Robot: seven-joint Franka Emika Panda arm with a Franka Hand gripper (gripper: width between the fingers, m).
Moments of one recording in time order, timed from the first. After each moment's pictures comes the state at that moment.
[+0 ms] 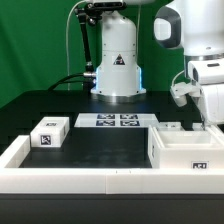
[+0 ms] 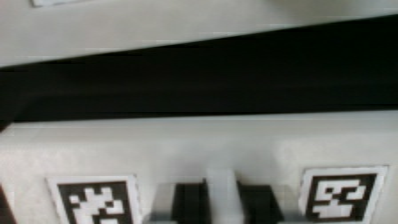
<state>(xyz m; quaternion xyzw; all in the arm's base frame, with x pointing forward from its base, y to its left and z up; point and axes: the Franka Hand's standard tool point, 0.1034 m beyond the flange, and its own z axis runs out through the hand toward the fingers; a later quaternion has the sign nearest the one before) 0.421 0.170 0.012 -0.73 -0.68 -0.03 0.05</state>
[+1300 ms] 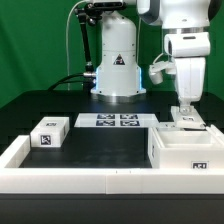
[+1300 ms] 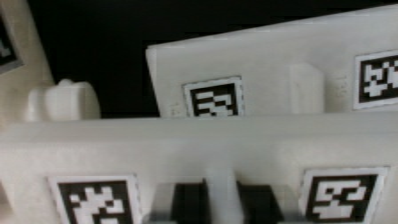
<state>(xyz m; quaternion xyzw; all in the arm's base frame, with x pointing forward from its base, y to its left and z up) 0.449 0.111 0.058 -0.75 -0.66 -0.02 0.02</state>
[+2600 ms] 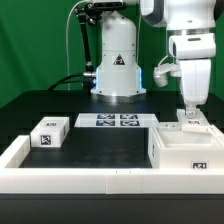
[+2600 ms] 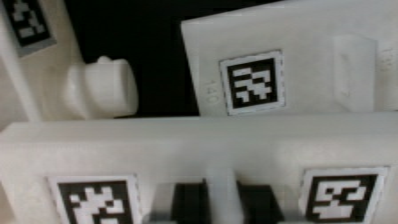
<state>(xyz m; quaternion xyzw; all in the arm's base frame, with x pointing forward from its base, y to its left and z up) 0.468 0.116 0.058 -0.76 -0.65 -0.03 0.02</state>
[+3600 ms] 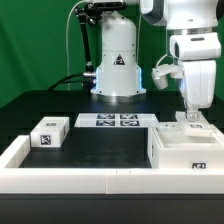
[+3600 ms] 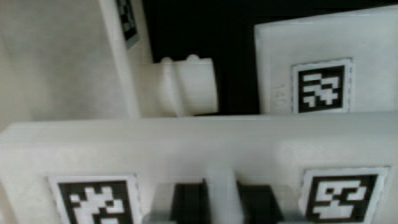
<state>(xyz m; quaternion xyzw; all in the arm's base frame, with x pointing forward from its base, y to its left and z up) 0.496 0.110 0.058 -0.74 -0.67 -0.02 0.03</state>
